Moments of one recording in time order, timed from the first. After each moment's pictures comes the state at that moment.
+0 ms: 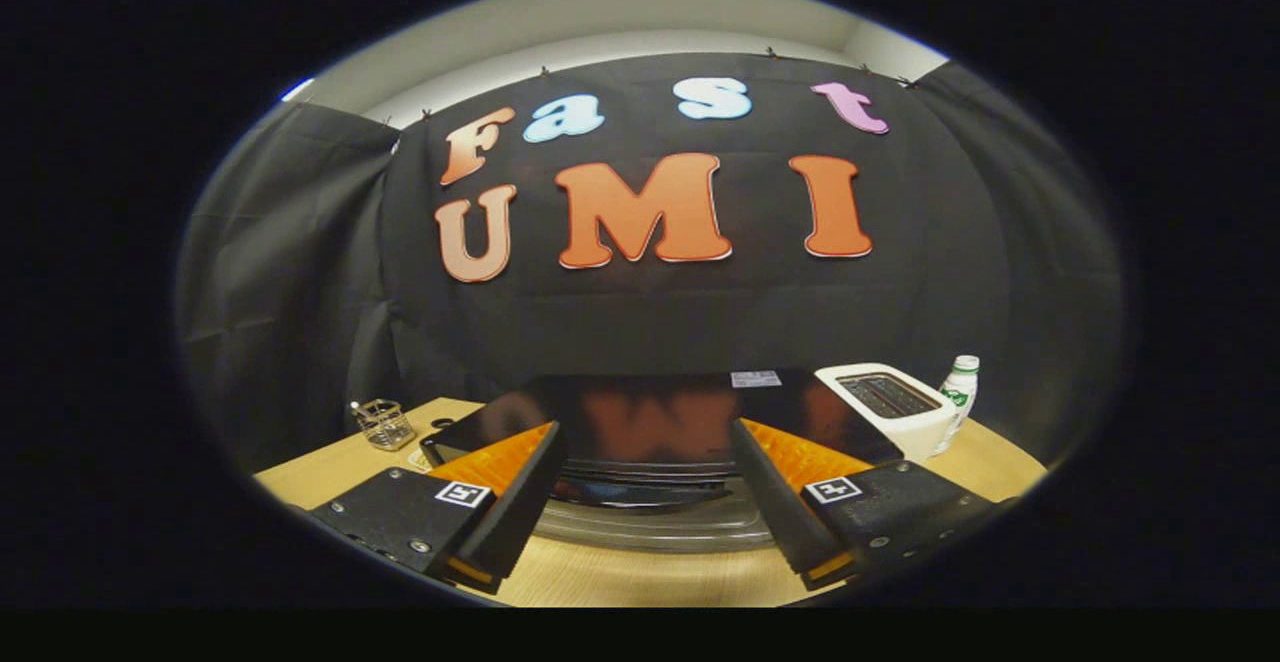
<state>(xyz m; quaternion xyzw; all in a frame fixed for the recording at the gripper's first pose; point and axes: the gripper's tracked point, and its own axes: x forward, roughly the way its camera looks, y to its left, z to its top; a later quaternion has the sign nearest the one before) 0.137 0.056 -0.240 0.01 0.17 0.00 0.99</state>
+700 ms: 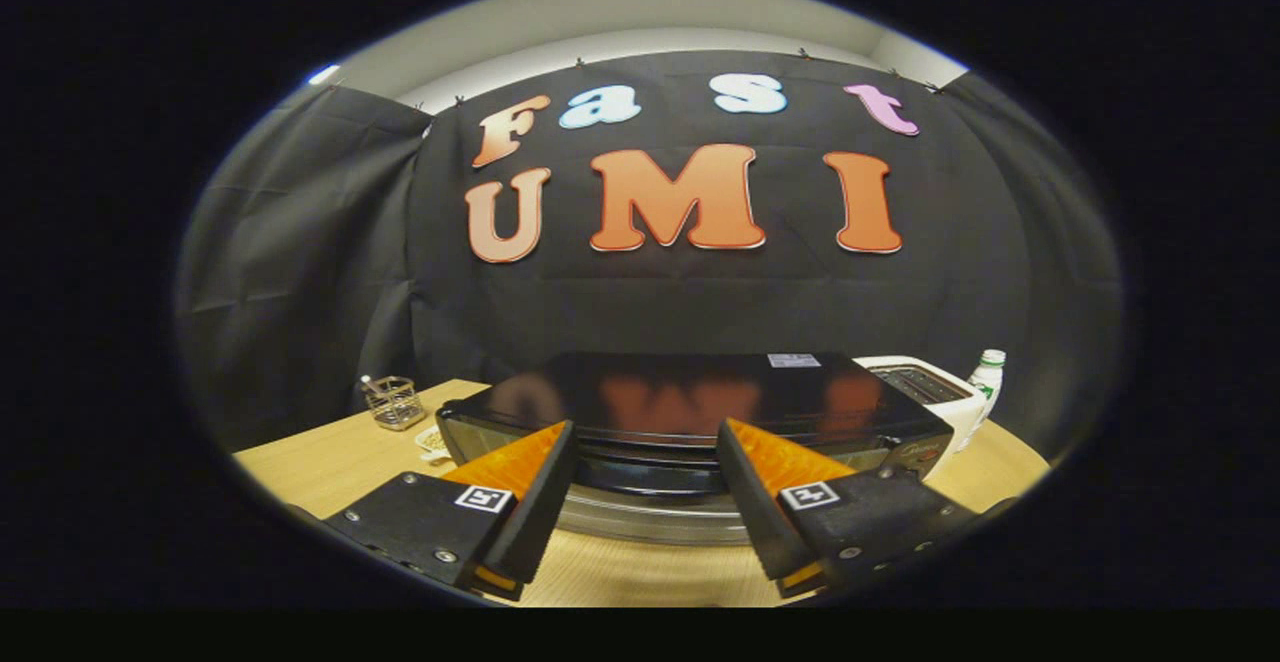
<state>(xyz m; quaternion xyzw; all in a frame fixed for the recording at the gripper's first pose) 0.115 0.082 -0.259 0.01 0.18 0.04 0.98</state>
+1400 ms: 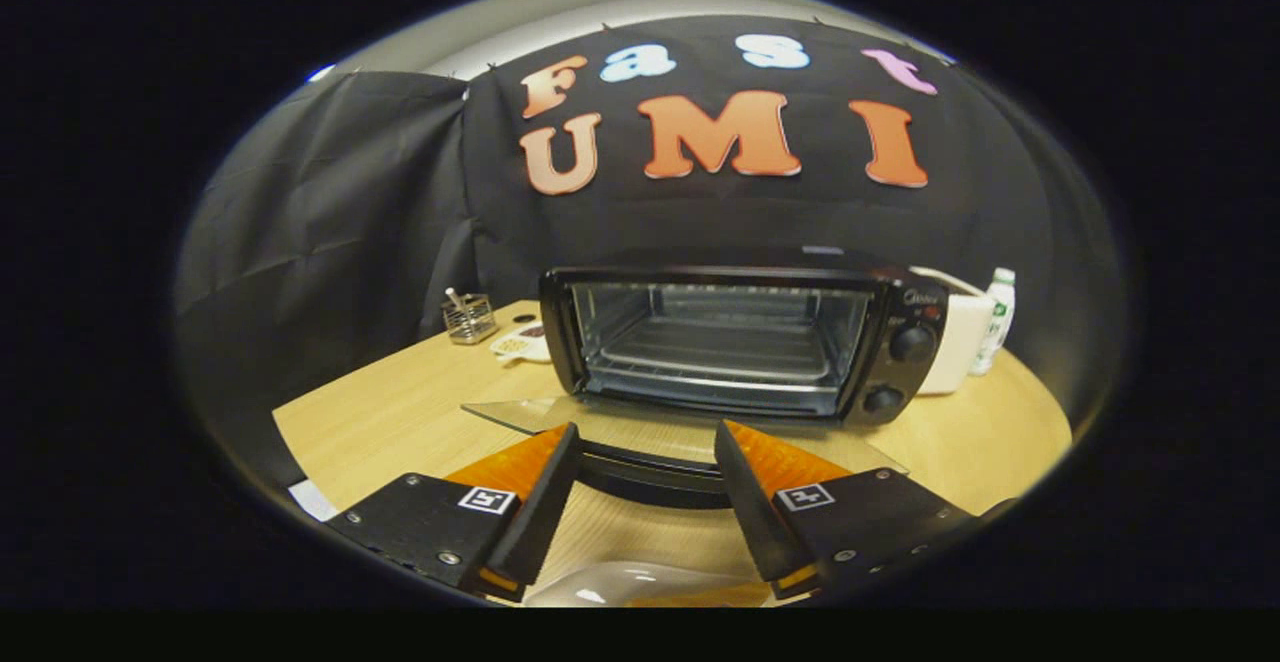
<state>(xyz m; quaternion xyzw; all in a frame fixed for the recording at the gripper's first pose) -0.018 0.098 -0.327 0.02 0.32 0.12 0.94</state>
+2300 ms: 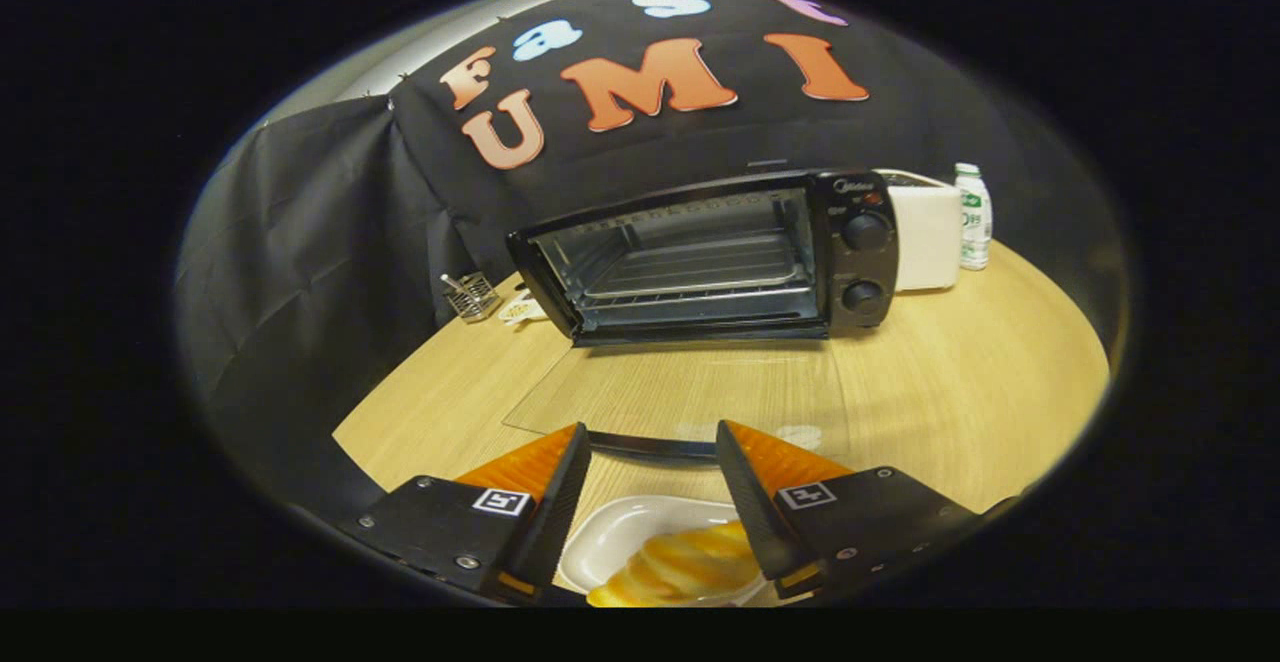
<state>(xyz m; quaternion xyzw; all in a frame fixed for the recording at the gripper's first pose) -0.082 0.066 -0.320 0.09 0.39 0.09 0.91</state>
